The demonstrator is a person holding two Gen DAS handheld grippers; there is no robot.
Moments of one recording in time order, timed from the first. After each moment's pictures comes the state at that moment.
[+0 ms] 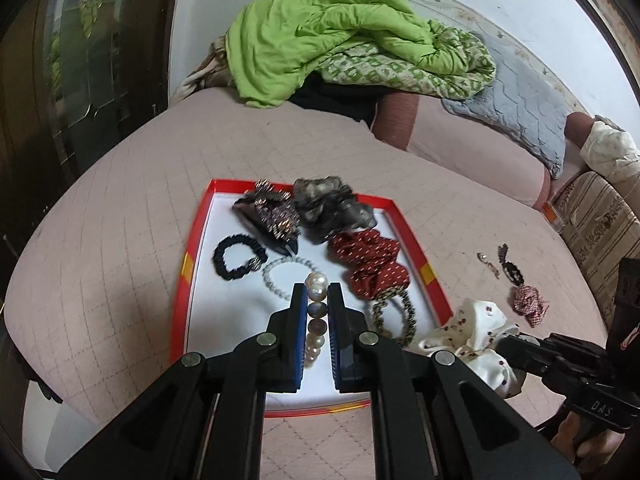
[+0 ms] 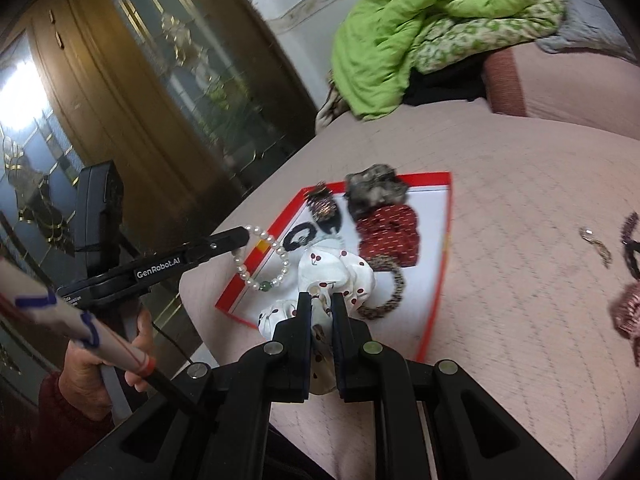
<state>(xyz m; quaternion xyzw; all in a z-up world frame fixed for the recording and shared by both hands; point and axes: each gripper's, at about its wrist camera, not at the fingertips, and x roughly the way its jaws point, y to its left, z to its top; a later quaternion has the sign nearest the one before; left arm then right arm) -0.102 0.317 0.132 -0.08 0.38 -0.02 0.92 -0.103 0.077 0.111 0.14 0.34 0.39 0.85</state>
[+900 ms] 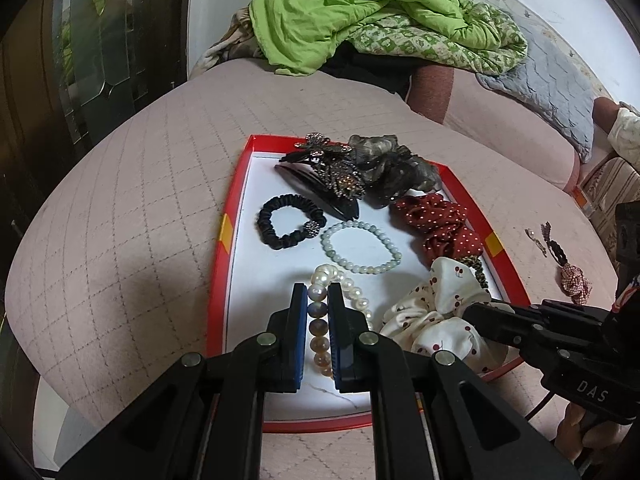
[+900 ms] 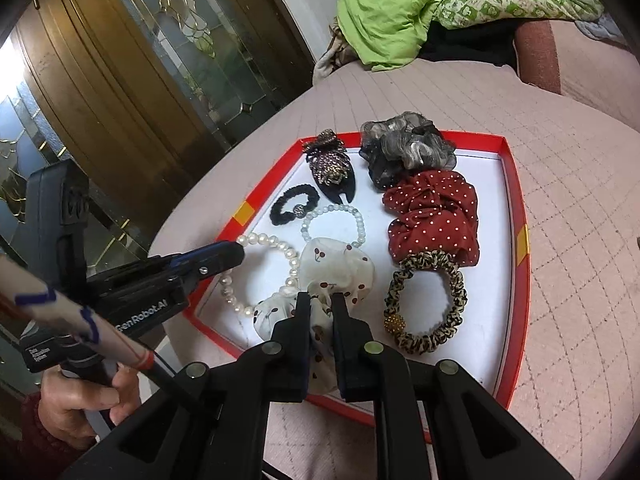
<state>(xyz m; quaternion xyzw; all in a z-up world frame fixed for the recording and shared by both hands) -0.088 0.350 0.083 -0.07 0.41 0.01 0.91 -0.060 0.160 0.078 0.09 0.40 0.38 0.83</state>
